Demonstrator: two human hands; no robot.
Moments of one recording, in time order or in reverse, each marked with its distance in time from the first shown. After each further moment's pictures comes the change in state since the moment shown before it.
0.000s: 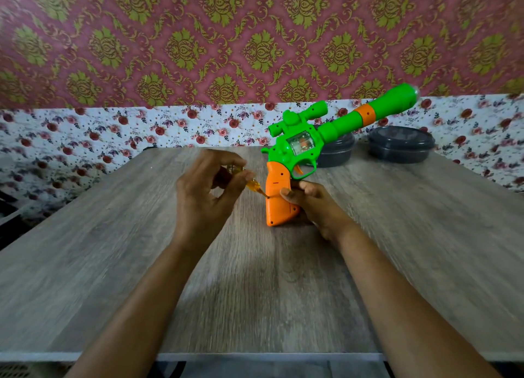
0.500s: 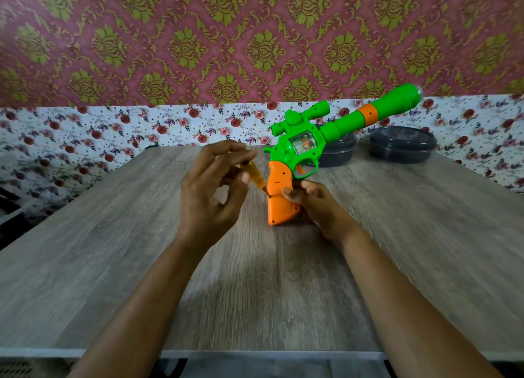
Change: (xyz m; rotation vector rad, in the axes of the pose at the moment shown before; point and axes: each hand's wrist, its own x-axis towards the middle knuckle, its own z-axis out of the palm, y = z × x) left_hand -0.001 -0.002 -0.001 0.098 -0.048 0.120; right_hand 0.000 -0.001 0.001 0.008 -0.016 -0.008
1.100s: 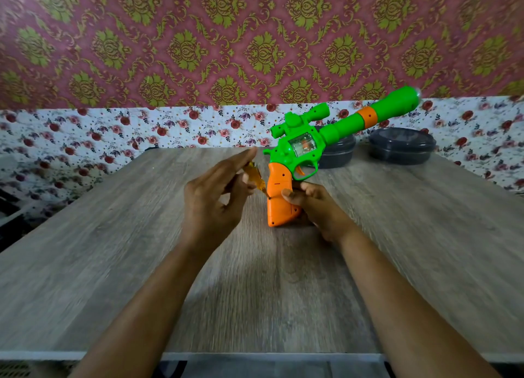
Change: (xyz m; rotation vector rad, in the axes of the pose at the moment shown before) left_hand -0.003 0.002 0.004 0.040 0.014 -0.008; right_hand -0.003 -0.003 0.003 0.018 -0.002 0.004
